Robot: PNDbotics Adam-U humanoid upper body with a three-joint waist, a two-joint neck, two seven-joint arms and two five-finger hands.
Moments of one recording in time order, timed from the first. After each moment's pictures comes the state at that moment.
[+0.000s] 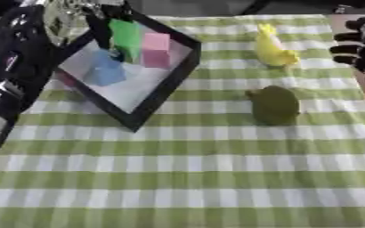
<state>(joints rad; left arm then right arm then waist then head) -1.23 0.39 -0.26 -0.72 -0.90 -0.16 -0.72 -0.44 -0.51 0.11 -1.63 -0.31 0.22 -0.13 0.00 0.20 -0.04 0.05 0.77</state>
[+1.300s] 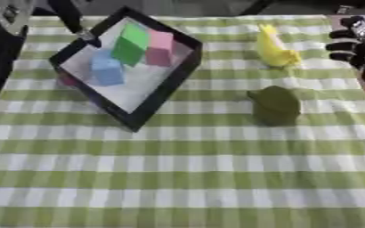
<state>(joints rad) -1.16 0.59 -0.24 -0.88 -0.76 -0.12 -0.65 -0.45 -0.57 0.12 -1.63 -0.29 0.22 -0.12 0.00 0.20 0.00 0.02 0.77</state>
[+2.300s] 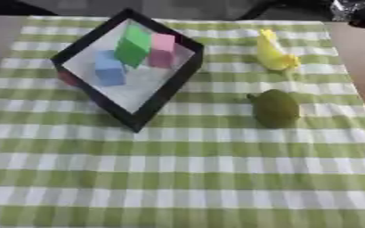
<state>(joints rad) -0.38 0.80 0.04 -1.61 -0.15 0.28 0.07 -0.74 -0.91 0.34 -1.59 -0.07 0.17 0.16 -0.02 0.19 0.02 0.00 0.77</state>
